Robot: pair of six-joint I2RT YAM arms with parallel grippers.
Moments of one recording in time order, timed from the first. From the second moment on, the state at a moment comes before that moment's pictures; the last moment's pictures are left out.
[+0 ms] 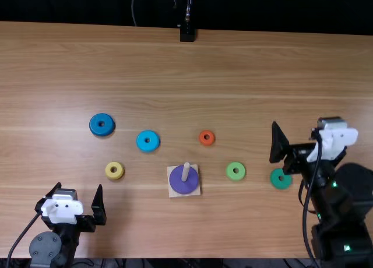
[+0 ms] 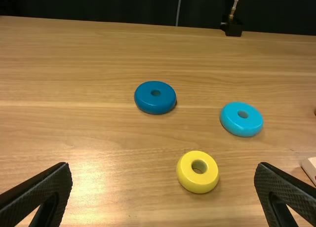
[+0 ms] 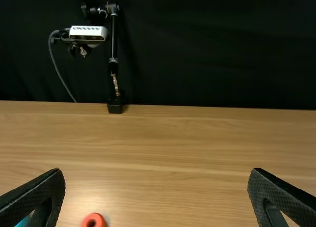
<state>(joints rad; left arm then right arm) -0.07 0.01 0.11 -0.38 0.01 -0.11 0.06 0.82 0.81 -0.17 -0.09 -0.02</state>
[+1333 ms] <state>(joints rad) -0.07 0.01 0.11 -0.38 0.01 -0.11 -0.01 0.04 0.03 -0.12 0.00 -0.11</state>
